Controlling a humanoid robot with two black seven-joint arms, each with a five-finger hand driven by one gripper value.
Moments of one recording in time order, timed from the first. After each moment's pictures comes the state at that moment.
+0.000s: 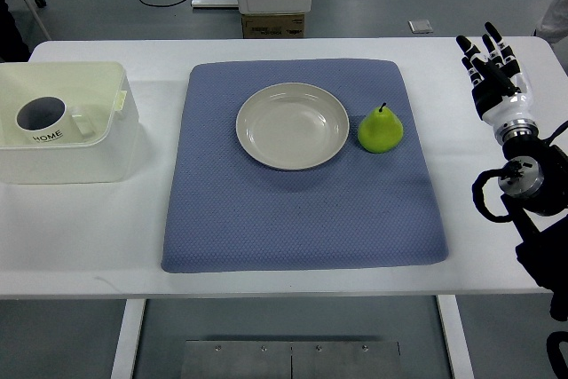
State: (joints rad) left arm -0.03 0.00 -0.11 -0.26 -0.03 0.06 -0.24; right arm 0.59 -0.13 1.23 0.87 -0.39 -0.06 0.26
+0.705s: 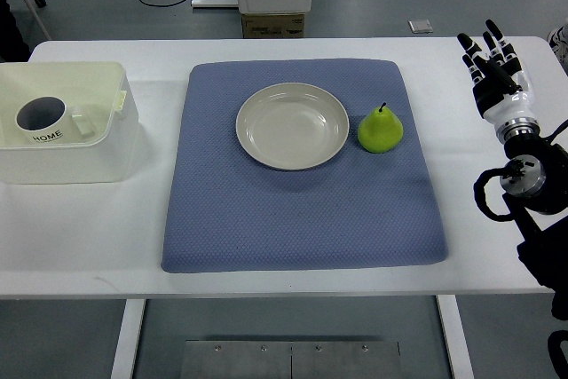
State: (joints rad) left arm -0.02 0.00 -0.11 -0.26 -0.03 0.06 -0.25; right arm 0.59 -0.13 1.23 0.87 -0.39 -0.05 0.26
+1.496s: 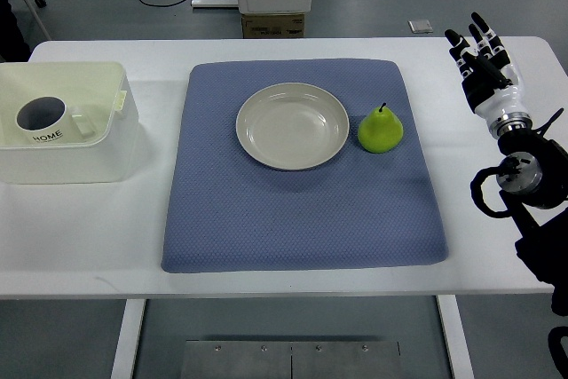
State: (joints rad) left arm -0.02 0.00 -0.11 -0.26 -0.03 0.06 -0.25; right arm 0.62 -0.14 1.19 0.86 -0.39 0.00 0.25
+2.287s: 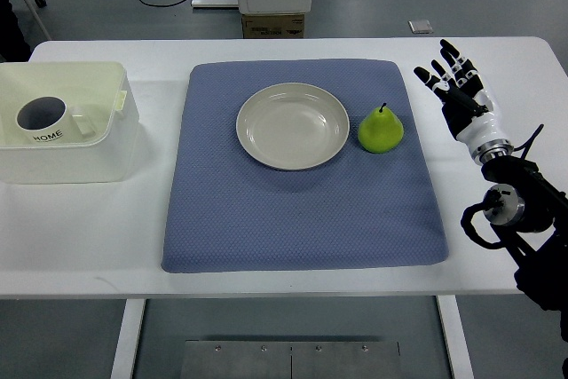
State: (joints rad) left arm -0.02 0.00 -0.11 -0.26 -0.03 0.06 -0.25; right arm 0.57 -0.18 0.95 0.88 -0.39 0.04 0.38
